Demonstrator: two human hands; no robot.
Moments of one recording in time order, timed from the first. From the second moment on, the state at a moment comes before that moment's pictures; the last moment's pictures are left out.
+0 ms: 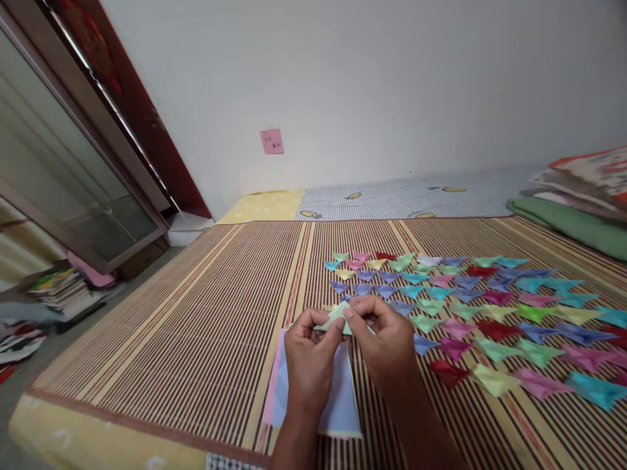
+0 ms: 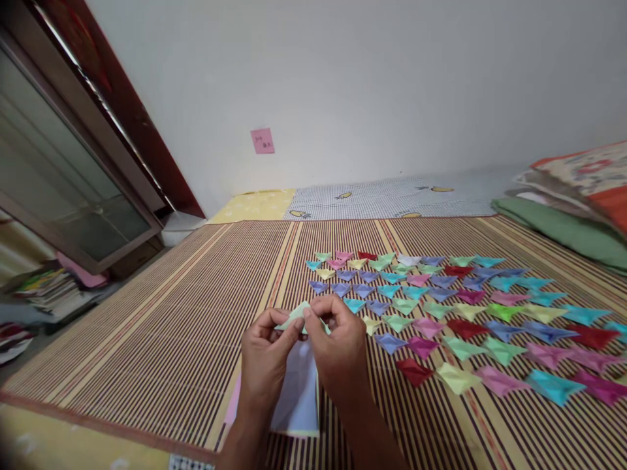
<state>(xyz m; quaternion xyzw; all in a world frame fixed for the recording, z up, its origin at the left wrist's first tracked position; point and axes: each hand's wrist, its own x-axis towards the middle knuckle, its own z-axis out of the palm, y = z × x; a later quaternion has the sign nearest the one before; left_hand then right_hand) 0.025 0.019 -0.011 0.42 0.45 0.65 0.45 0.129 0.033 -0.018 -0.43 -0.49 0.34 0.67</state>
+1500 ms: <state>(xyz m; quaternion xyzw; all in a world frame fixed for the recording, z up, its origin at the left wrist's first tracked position) 0.007 0.022 -0.010 0.41 0.41 0.59 0.56 0.148 0.039 -0.022 -0.38 -0.51 0.48 0.60</state>
